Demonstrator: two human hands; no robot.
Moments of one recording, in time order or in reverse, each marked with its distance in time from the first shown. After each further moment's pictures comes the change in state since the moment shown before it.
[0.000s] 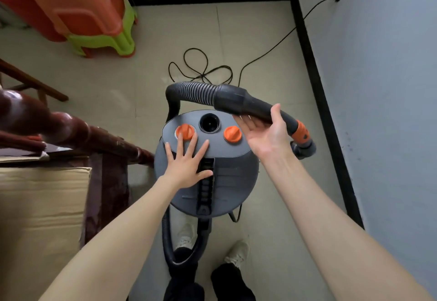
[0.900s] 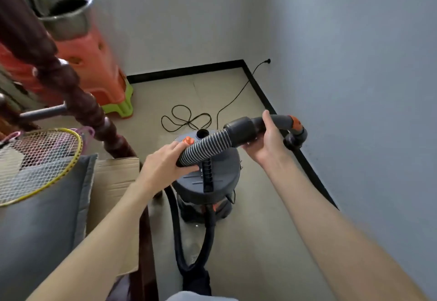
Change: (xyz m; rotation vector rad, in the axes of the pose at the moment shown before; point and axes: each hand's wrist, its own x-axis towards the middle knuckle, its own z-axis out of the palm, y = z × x) left_hand -0.267 -0.003 -0.095 -0.154 0.715 0.342; right_hand -0.277 0.013 -0.033 -0.138 -0.074 -0.191
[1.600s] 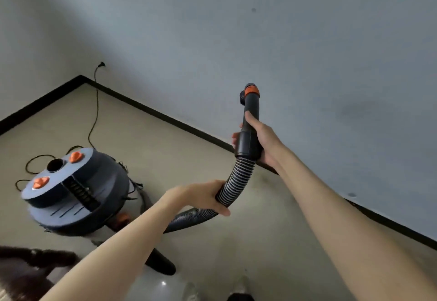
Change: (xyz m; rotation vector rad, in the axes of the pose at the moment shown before) left_hand -0.113 0.357 0.093 -0.211 -1.314 0.670; right_hand -0.251 -0.075 -0.307 -0.133 0.381 -0.327
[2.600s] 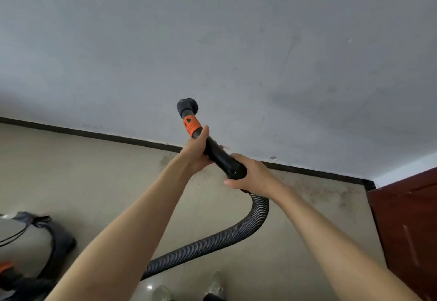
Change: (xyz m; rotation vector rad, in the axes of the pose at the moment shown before) left_hand 0.290 0.295 0.122 -1.375 0.366 -0.197; right_hand -0.101 0.040 -0.421 -0.876 0.117 -0.212
